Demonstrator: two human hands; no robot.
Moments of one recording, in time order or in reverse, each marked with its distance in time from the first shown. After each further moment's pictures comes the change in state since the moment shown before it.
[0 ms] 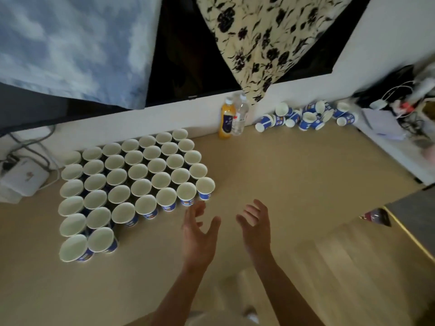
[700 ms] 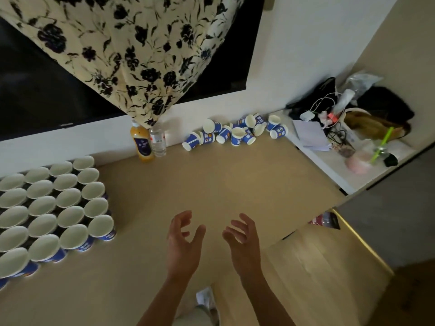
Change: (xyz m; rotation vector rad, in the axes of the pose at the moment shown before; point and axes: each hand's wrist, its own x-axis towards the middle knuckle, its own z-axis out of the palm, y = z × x) left_hand -0.001 0.061 0.272 -0.023 -0.106 -0.001; right_hand 0.141 -0.036 -0.231 0.097 0.051 0.039
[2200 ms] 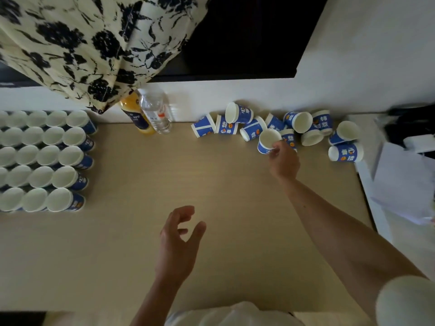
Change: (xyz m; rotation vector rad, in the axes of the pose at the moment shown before) left_hand 0.108 0.050 0.202 0.191 0.303 -0.318; right_hand 0.520 -0.020 0.004 -1.062 -0.241 -0.399
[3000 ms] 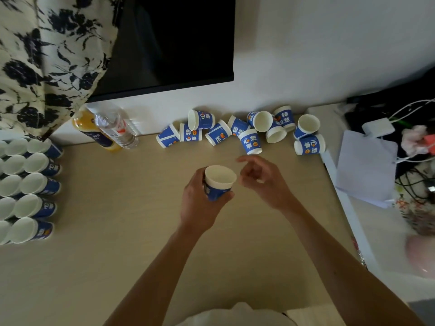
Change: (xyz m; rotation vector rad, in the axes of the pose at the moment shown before) left_hand 0.058 0.086 0.122 0.111 -0.203 0.230; right_hand -0.058 0.012 -0.126 0.808 -0.538 -0.216
